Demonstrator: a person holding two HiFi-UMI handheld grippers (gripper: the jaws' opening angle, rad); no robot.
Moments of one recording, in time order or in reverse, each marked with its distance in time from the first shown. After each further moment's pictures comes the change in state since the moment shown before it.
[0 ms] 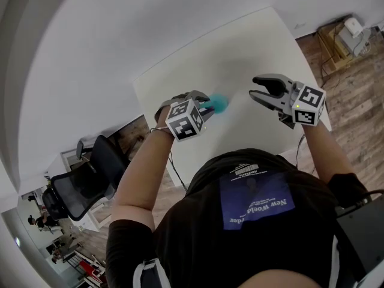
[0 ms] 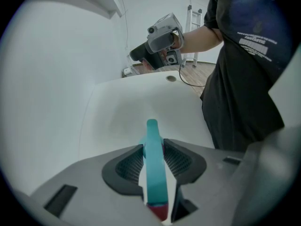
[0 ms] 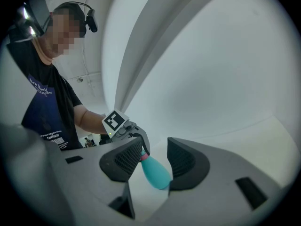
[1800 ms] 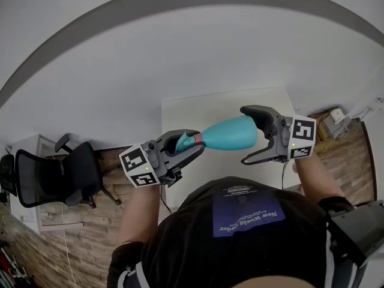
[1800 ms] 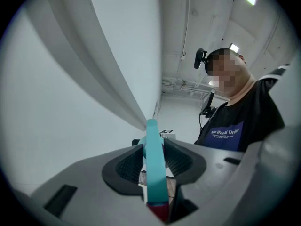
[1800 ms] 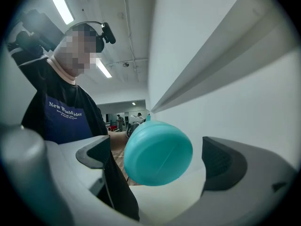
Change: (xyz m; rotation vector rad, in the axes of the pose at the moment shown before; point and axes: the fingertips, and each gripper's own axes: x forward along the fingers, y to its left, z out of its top) left arm -0.339 -0.104 0.006 -0.428 -1.418 0.156; right arm 0.094 0.252 0.113 -0.389 0.112 0.455
